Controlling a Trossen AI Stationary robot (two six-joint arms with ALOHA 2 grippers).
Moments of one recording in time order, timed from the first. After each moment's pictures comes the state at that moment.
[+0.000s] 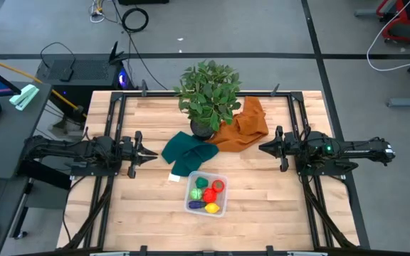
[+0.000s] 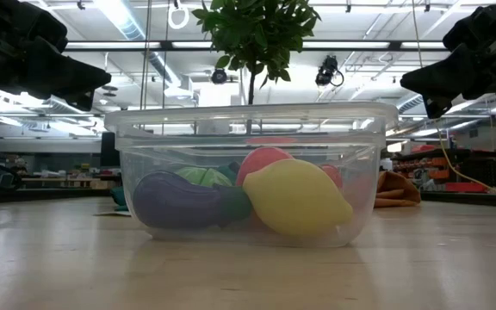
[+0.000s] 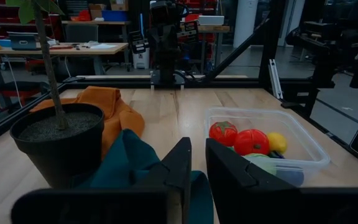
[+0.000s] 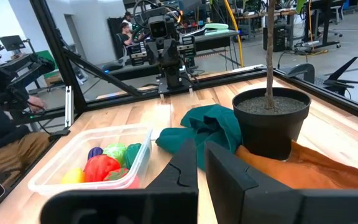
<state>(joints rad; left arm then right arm) -0.08 0.16 0.01 0.12 -0.04 -0.04 -0.01 0.11 0.06 0.01 0.02 0.18</state>
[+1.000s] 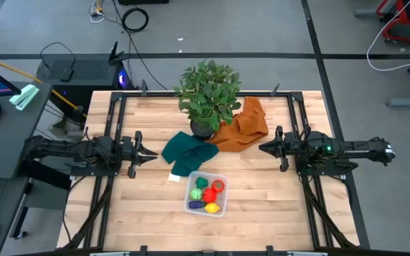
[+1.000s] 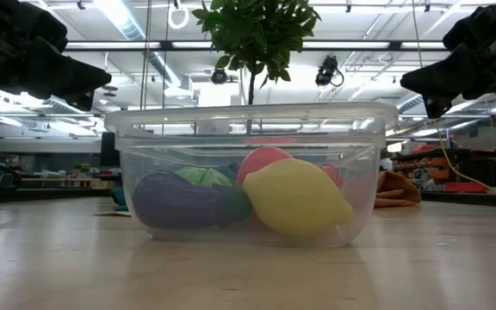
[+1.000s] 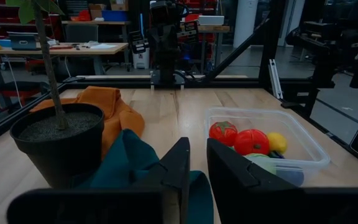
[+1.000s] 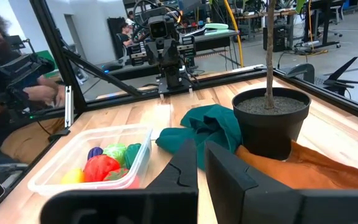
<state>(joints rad) -0.08 0.16 0.01 0.12 -0.04 -0.04 -0.01 0.11 0.06 0.01 0.02 0.18</state>
